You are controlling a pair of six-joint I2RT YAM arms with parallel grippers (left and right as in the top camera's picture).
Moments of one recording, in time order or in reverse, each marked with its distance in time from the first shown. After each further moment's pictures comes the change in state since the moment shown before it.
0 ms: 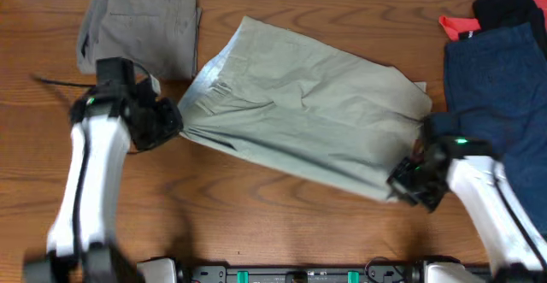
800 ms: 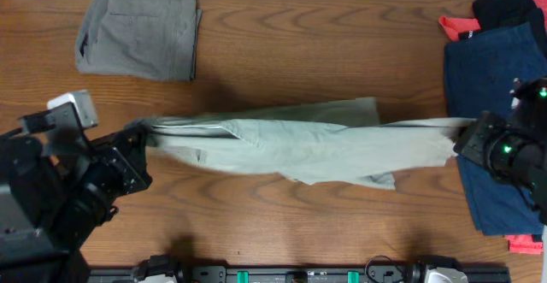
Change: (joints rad) left arm -0.017 -0.525 0.472 -0.352 -0.001 -0.074; right arm -0.071 -0.198 0.843 -0.405 0.100 -0.232
